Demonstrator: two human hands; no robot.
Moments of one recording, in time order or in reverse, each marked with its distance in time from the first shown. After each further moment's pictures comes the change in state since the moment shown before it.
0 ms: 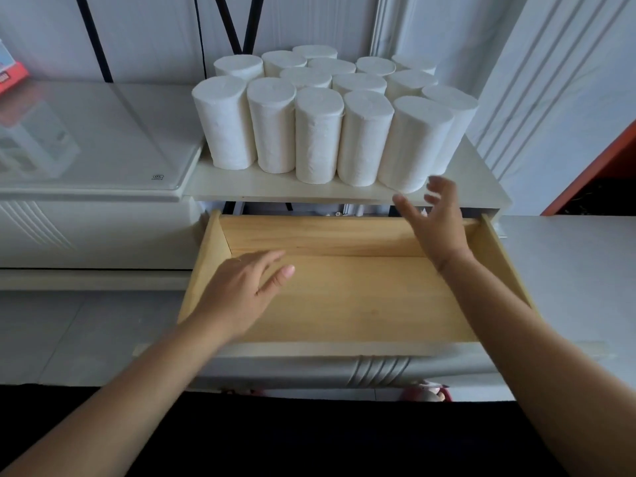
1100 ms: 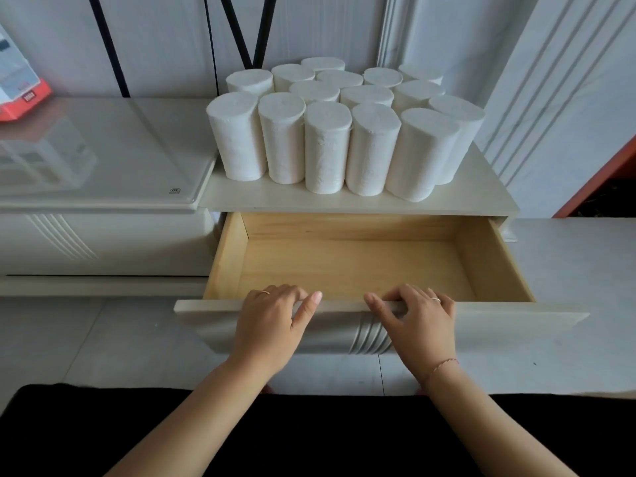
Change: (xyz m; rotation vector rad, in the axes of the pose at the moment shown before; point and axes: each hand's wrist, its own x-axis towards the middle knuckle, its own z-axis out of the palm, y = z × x) left_hand -0.018 0.026 0.022 0.017 0.114 -0.076; right_hand -0.118 0.010 0.024 -0.551 -0.054 -0.138
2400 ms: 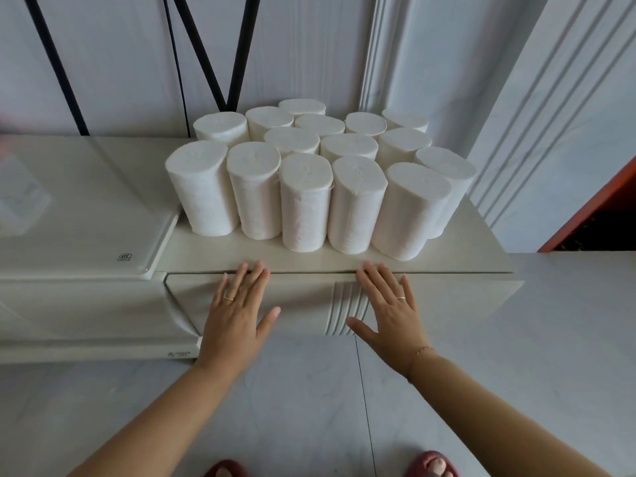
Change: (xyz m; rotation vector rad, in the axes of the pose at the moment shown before) left_hand 0.115 -0.070 0.035 0.275 -0.008 0.082; right_hand 0.129 0.038 0.044 -0.219 -0.216 -0.307
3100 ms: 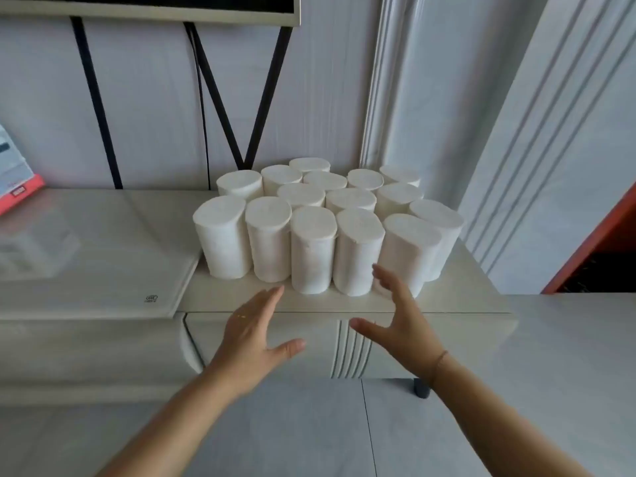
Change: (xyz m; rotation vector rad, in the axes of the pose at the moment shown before) left_hand 0.013 0.016 -0.061 -0.485 -0.061 -0.115; right_hand 0.014 -0.029 -0.087 0.786 0.141 0.059
